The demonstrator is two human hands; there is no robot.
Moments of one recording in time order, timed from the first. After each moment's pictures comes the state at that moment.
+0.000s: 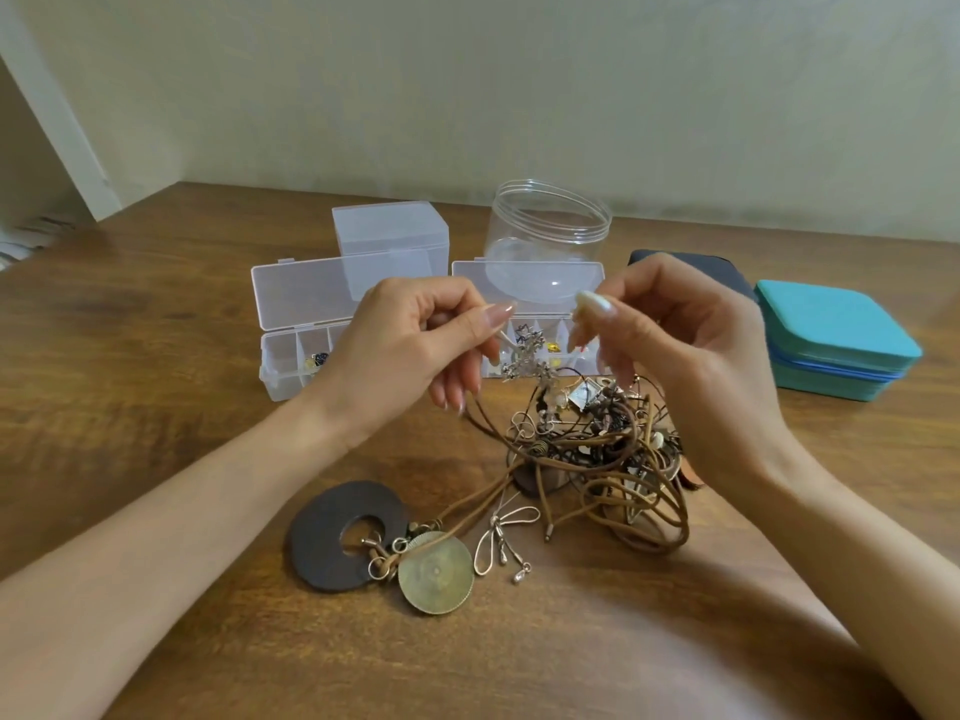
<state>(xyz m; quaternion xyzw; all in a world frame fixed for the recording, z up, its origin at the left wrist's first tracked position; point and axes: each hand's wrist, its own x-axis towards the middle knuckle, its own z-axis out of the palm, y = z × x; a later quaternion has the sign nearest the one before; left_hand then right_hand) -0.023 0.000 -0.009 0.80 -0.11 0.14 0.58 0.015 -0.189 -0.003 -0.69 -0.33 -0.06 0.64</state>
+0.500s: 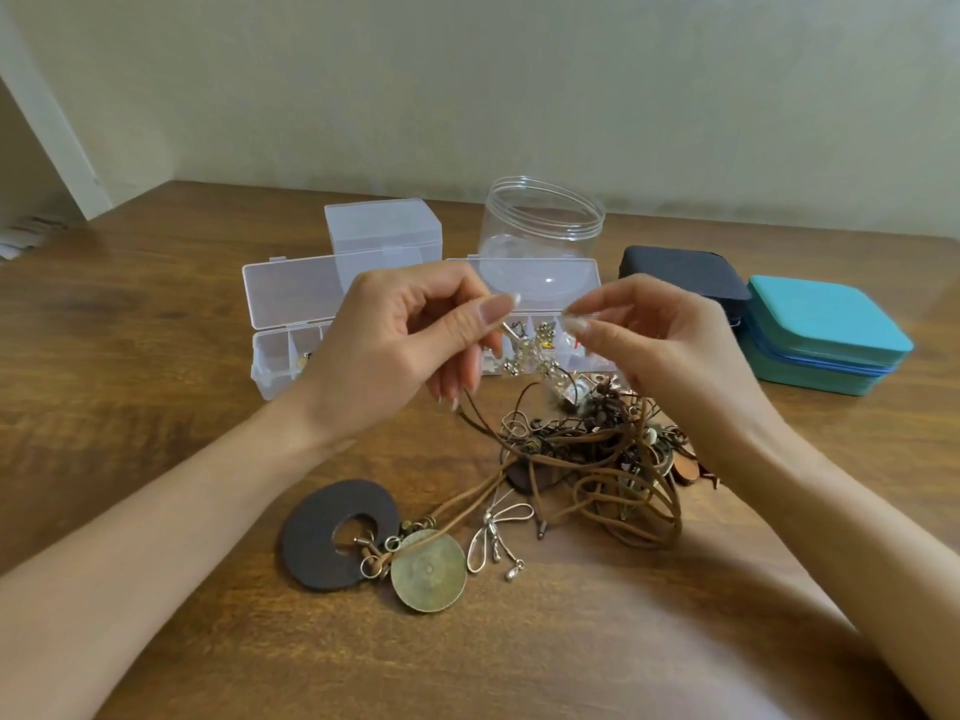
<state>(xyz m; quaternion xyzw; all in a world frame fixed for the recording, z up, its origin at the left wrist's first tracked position) -0.029 -0.002 -0.005 0.78 -0.18 0.18 0.57 0.031 -0.192 -0.007 -0.80 -0.21 -0.02 0.56</state>
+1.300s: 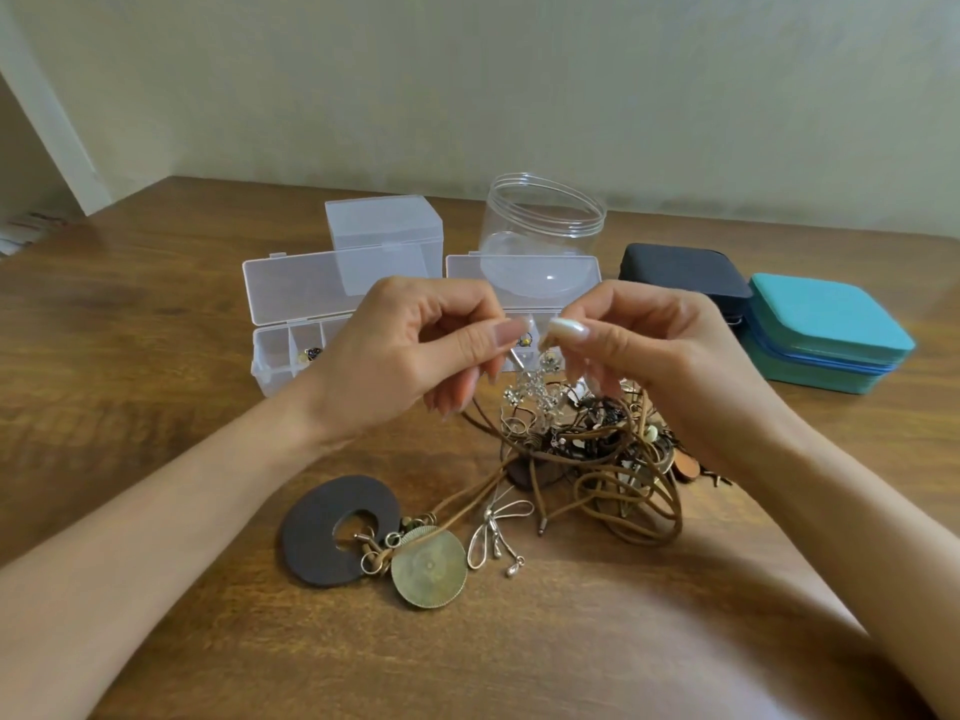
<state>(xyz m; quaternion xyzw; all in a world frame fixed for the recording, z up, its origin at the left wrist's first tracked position) -0.030 -0.001 -0.004 0.79 -0.19 0.11 0.57 0.020 -0.193 0.002 -0.69 -0.32 0.12 0.64</state>
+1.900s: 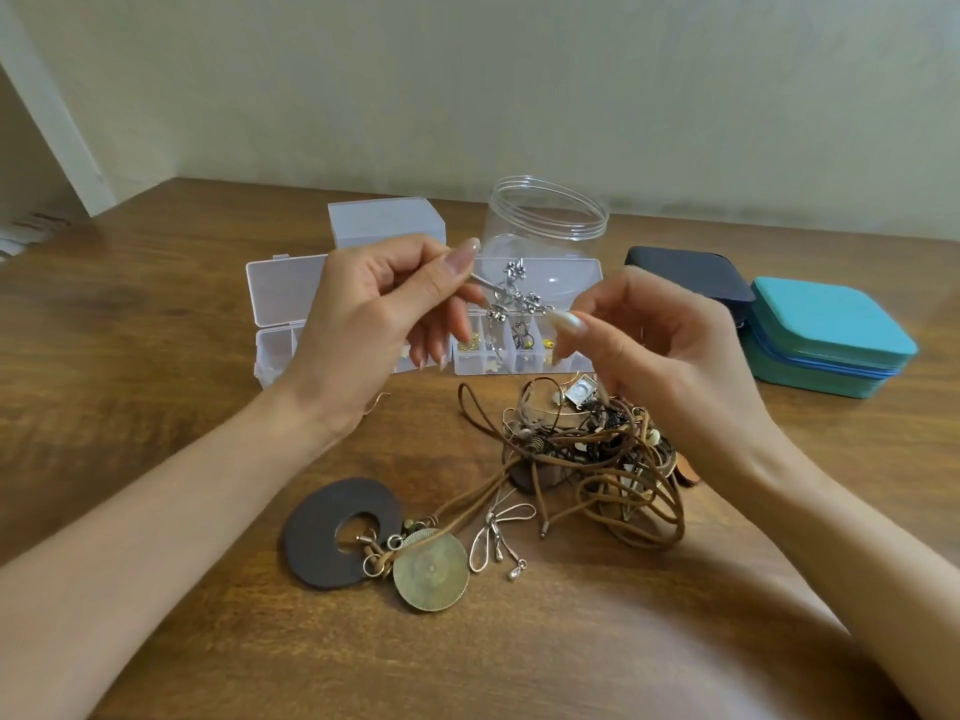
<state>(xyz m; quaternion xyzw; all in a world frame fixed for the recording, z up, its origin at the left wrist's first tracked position) -0.028 0.000 0.000 0.73 -0.09 0.23 0.64 0.013 -0.189 -0.004 -0.73 -0.34 -0.02 0.60</state>
